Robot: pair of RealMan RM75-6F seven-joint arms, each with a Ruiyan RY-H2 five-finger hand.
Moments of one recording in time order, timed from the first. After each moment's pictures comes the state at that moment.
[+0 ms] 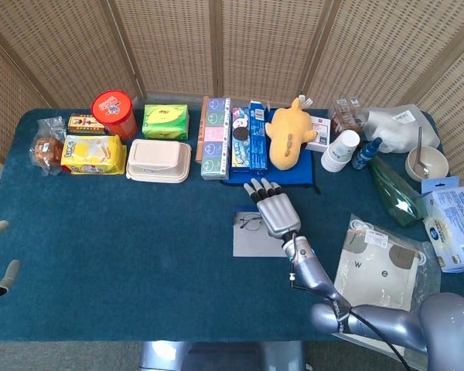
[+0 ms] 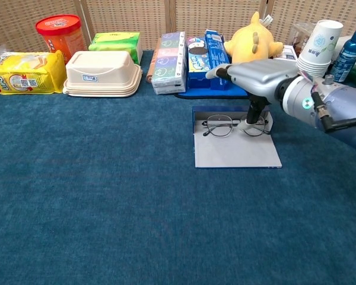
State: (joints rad) left arm 0.03 -0.97 -0.06 -1.86 1.74 1.79 -0.02; right arm 0.84 -1.69 0.21 -1.42 -0.93 1.01 -0.65
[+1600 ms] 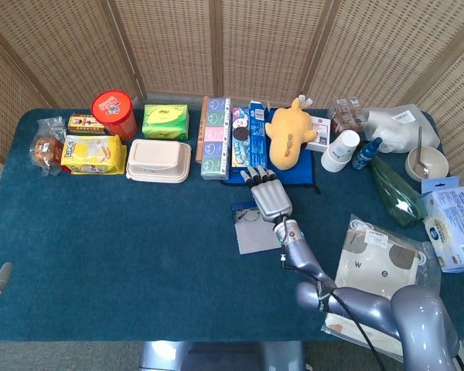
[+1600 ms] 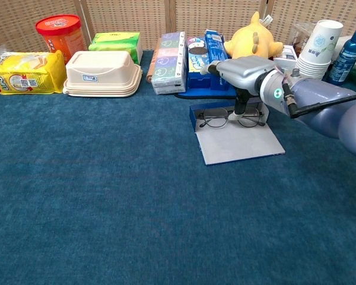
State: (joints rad) left arm 0.05 -0.98 -0.05 -1.84 1.72 1.80 -0.06; right arm 0.95 -1.80 0.27 -1.14 -0.89 0.89 -0.61
